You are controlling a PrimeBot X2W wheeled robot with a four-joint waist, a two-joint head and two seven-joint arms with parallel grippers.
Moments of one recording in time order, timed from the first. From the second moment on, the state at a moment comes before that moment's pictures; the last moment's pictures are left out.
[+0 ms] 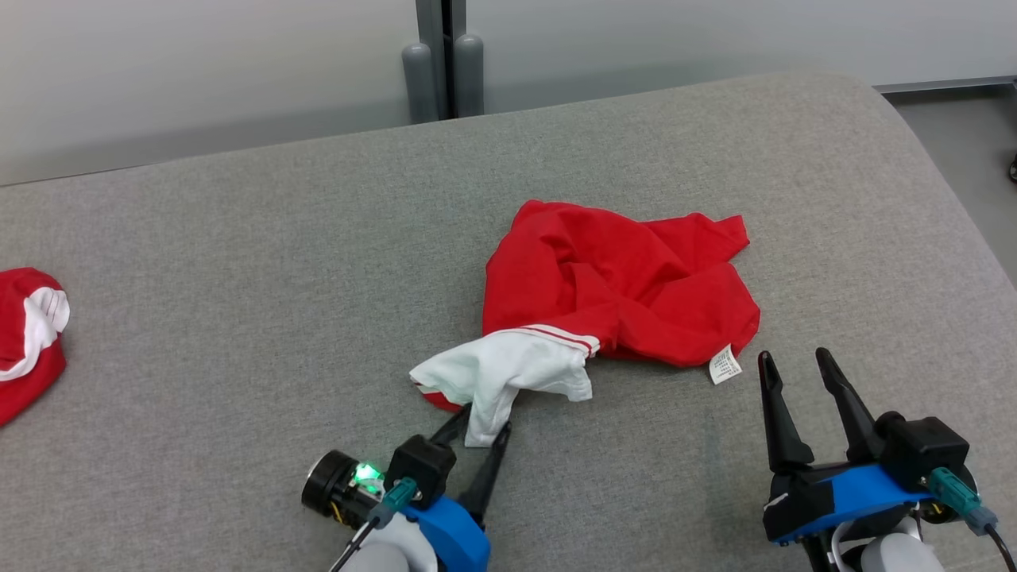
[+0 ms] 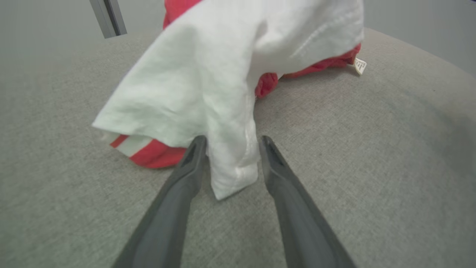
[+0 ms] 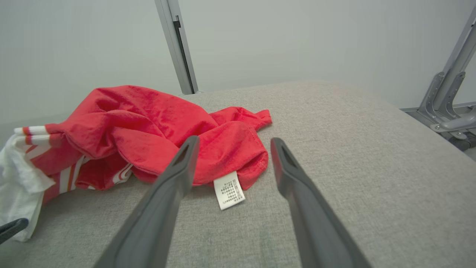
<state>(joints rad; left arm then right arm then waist) -0.30 0.05 -0.55 0.68 -0.17 -0.13 -0.26 -0.13 -0.05 0.00 0.29 0.17 0.13 -0.26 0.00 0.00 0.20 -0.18</state>
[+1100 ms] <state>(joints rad) -0.01 0.23 -0.31 0.44 -0.29 0.01 -0.26 -0.09 -0.05 -0.01 0.30 0.17 0.13 -0.26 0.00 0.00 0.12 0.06</state>
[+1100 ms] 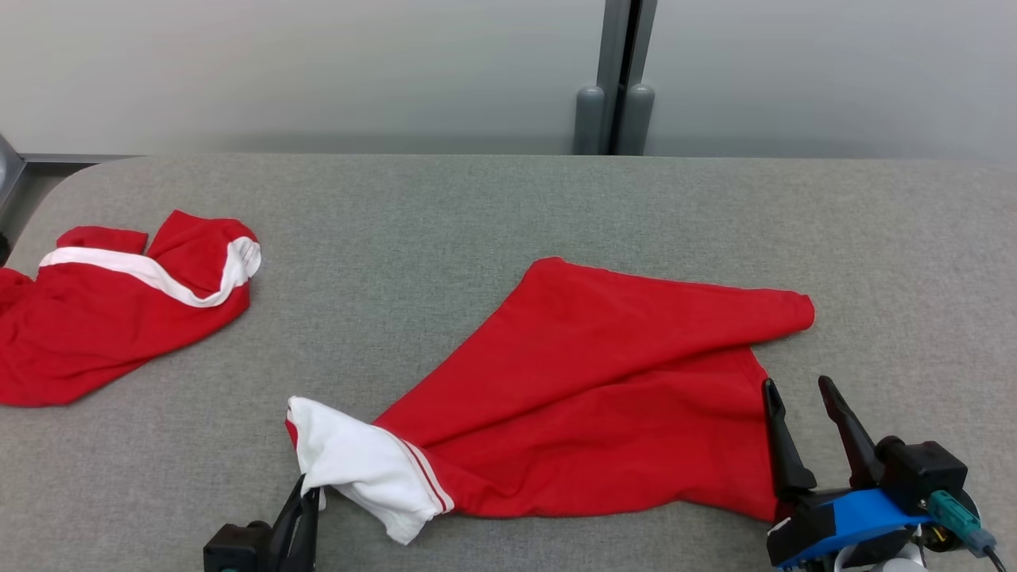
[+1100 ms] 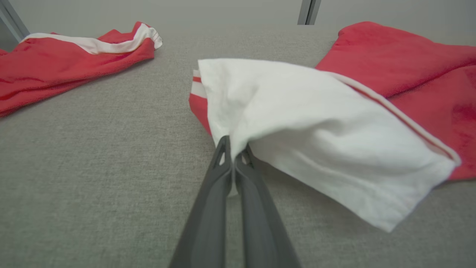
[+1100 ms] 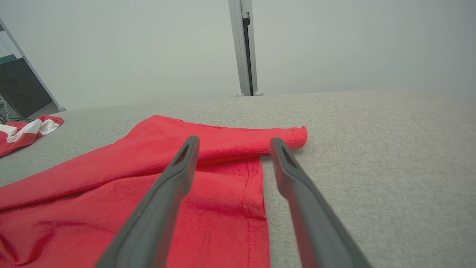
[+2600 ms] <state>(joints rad) -0.35 0.18 -0.03 0.26 -0.09 -0.12 -0.26 -0.12 -0.05 -0.01 0.31 0.17 0.13 -0.26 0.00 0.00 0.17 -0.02</state>
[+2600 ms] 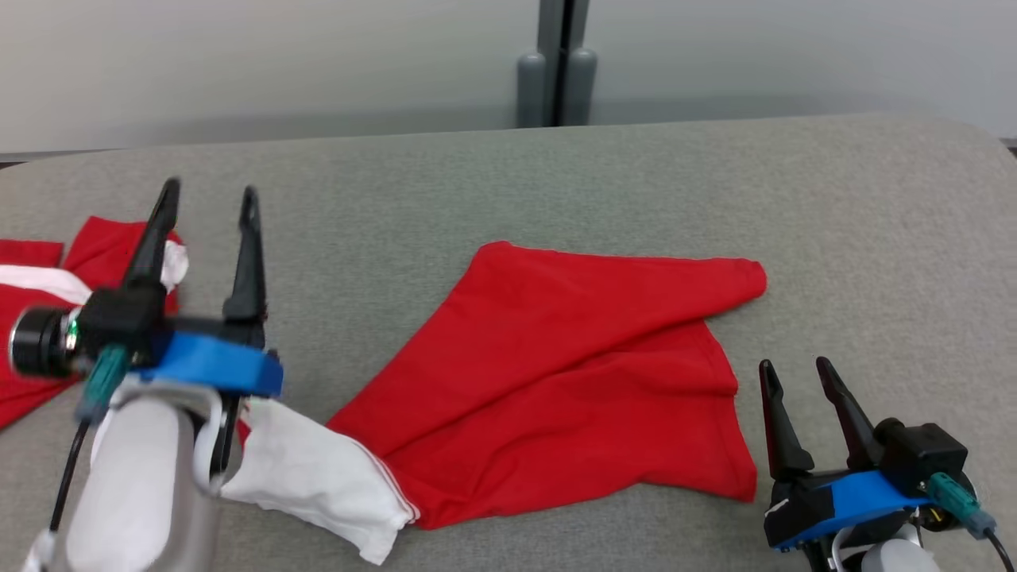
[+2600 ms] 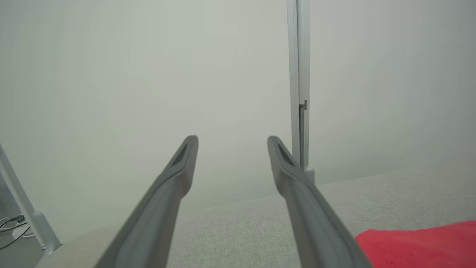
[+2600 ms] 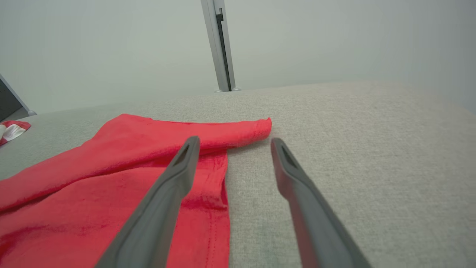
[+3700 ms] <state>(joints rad) -0.68 0.60 -1.06 0.48 -0.87 -0.13 0.33 -0.18 -0.05 0.01 0.32 0.21 0.13 -0.26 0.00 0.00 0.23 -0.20</state>
